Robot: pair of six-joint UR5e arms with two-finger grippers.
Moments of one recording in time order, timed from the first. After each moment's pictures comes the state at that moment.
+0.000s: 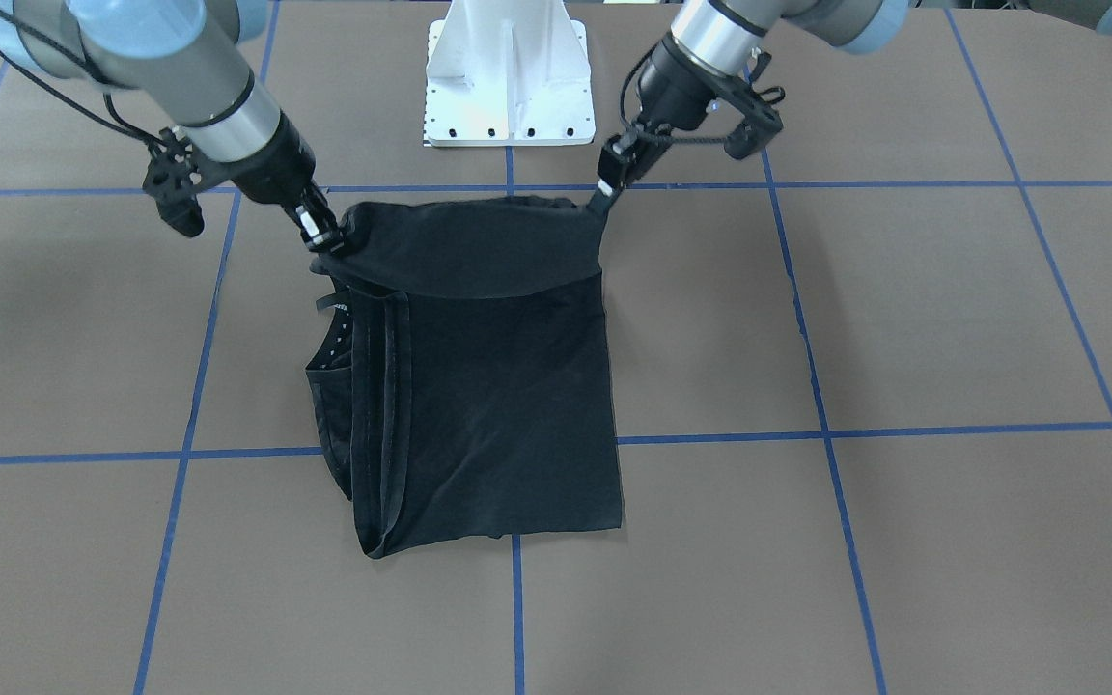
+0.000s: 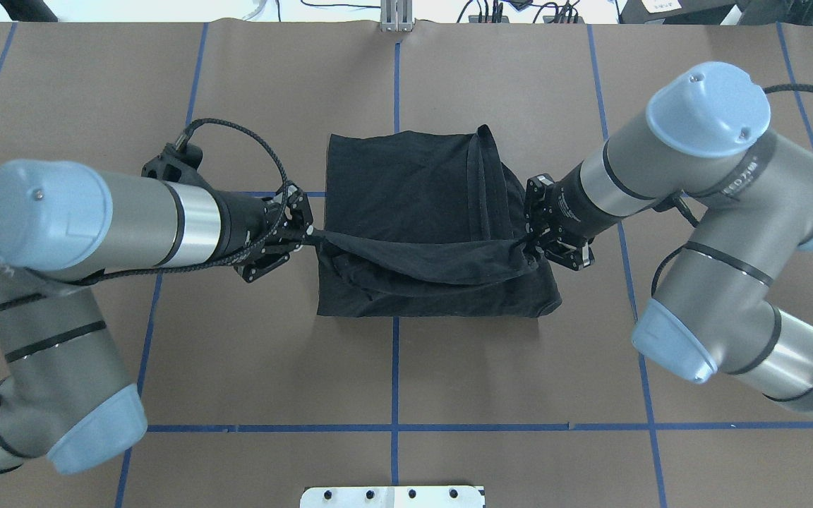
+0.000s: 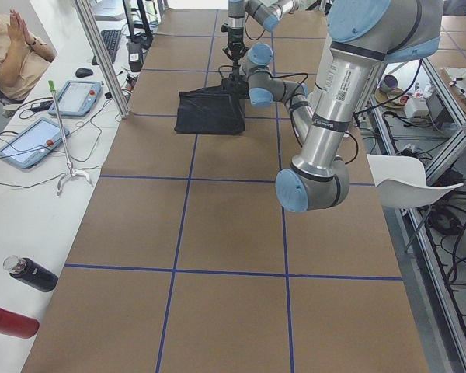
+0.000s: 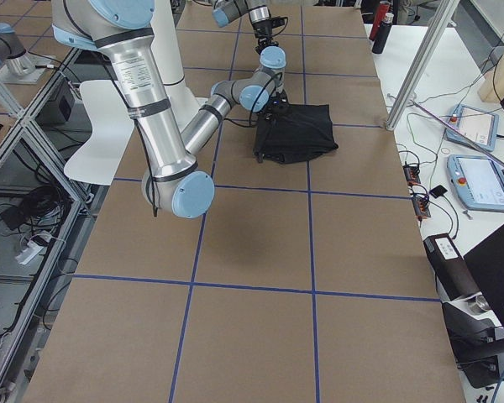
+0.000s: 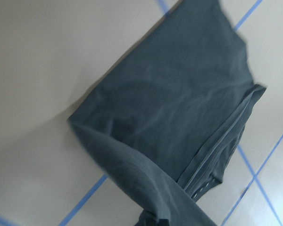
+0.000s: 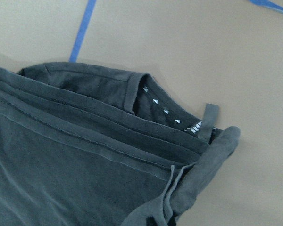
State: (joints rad) left arm -0.59 -2.02 -1.98 -1.99 -1.80 -2.12; right arm 0.74 -1.13 1.91 -1.48 2.14 2.29
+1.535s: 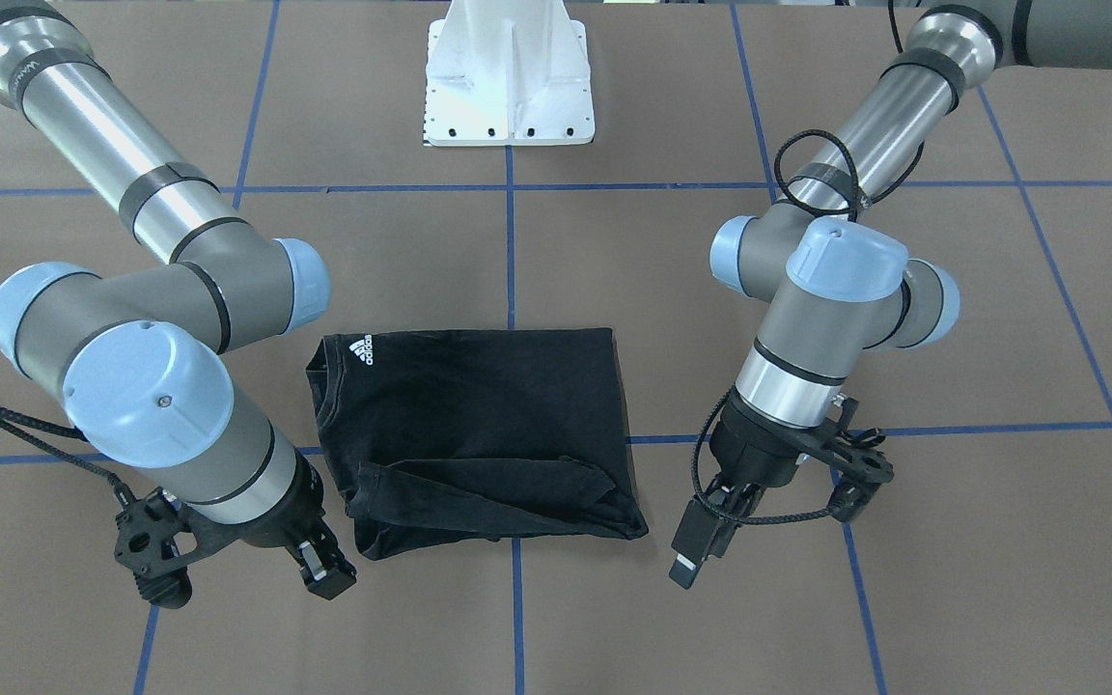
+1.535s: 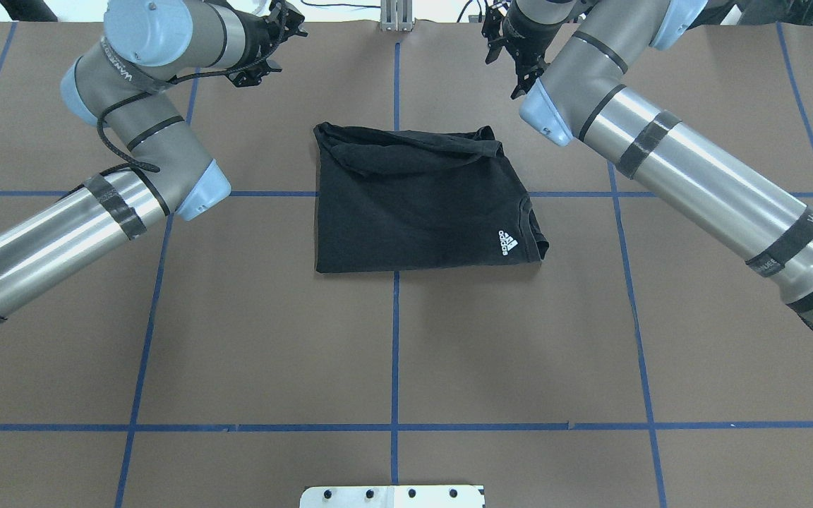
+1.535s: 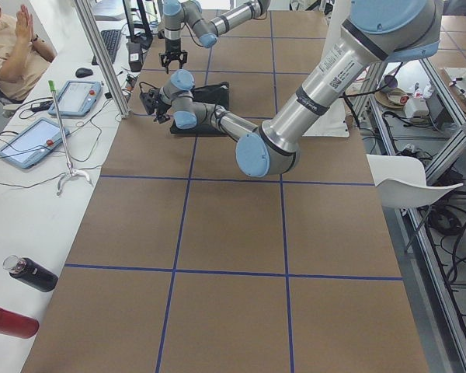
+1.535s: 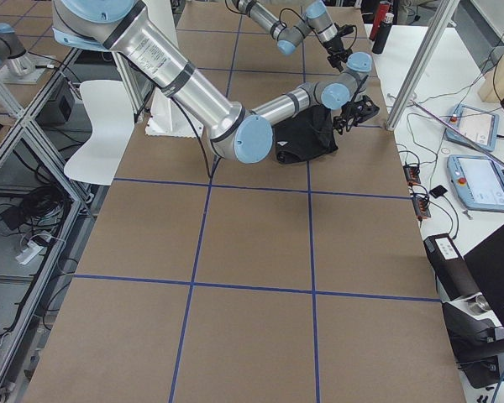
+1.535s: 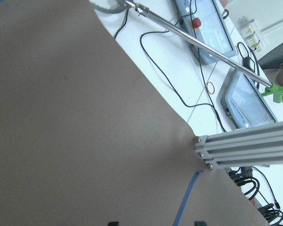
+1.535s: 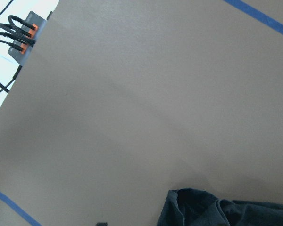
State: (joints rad) left arm -0.88 -2.37 -1.14 -2.46 -1.73 -1.83; right arm 0.96 -0.63 1.05 -1.28 2.13 1.87
